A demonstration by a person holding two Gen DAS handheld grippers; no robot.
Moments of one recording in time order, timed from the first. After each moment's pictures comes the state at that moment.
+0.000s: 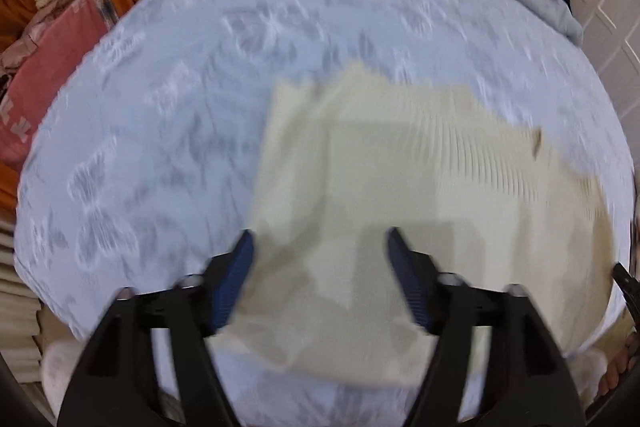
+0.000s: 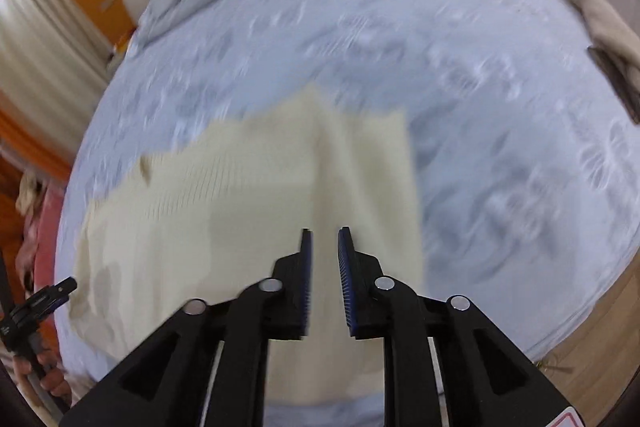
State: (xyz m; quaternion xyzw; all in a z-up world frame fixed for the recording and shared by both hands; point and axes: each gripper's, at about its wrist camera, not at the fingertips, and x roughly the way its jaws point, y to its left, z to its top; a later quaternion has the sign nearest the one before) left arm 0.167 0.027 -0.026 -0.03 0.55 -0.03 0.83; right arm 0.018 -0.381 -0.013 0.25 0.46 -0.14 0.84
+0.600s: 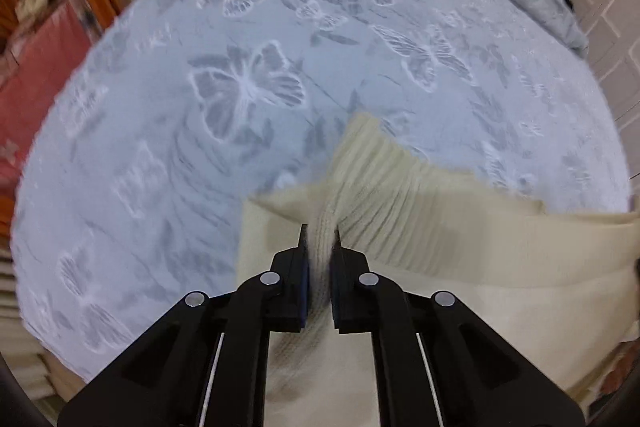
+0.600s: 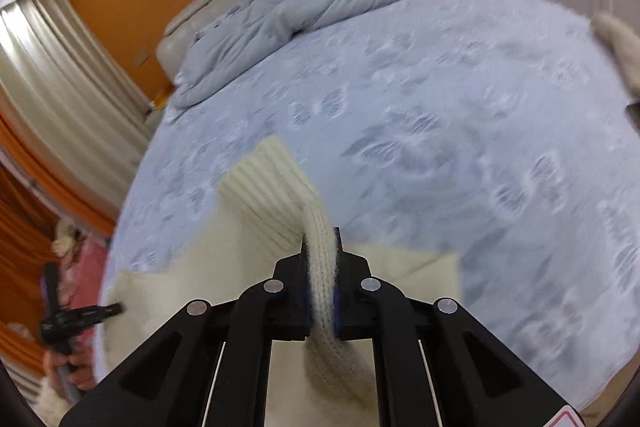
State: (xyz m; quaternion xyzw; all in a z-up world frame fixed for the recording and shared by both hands) left arm 0.268 0.014 -0.024 -0.02 0.58 -0.03 0.82; right arm 0.082 -0.421 0.025 0.28 0.37 -0.11 0.88
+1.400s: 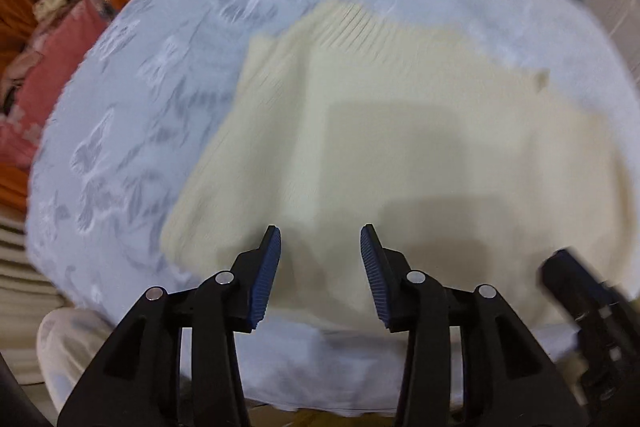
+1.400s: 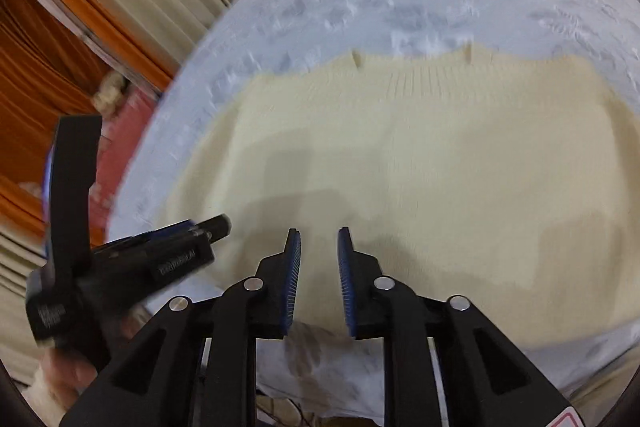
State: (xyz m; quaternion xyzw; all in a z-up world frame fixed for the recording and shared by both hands) left arm 0.130 -0.004 -0.063 0.03 0.60 -0.01 0.80; right arm 0.053 -0.176 -0.026 0.19 0.51 0.07 0.84
